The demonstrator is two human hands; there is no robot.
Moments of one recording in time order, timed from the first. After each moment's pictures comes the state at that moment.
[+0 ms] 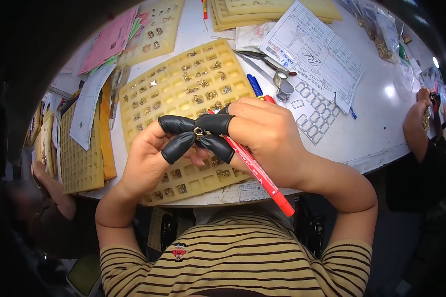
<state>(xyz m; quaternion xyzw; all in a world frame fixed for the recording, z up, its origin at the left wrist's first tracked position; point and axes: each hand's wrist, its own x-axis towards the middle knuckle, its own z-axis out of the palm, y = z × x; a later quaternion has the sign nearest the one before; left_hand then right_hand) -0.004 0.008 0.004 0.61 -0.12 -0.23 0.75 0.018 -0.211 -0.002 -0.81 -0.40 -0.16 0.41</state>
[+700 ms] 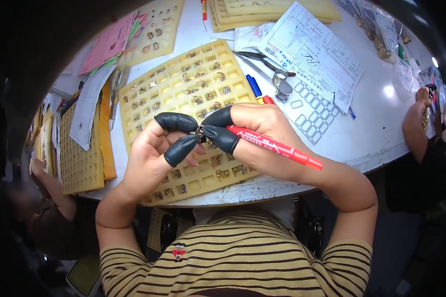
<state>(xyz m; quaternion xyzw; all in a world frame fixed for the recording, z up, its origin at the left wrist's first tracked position) -0.006 0.004 0.011 0.64 -0.09 -0.22 0.73 0.016 -0.208 0.004 -0.74 -0.26 0.07 0.62</state>
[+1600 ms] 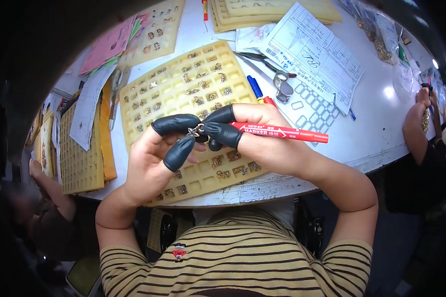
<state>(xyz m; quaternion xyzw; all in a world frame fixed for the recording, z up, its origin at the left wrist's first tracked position) -0.010 0.003 0.008 0.70 -0.14 -0.13 0.69 0.019 -0.213 0.017 -0.67 -0.18 0.25 0.68</state>
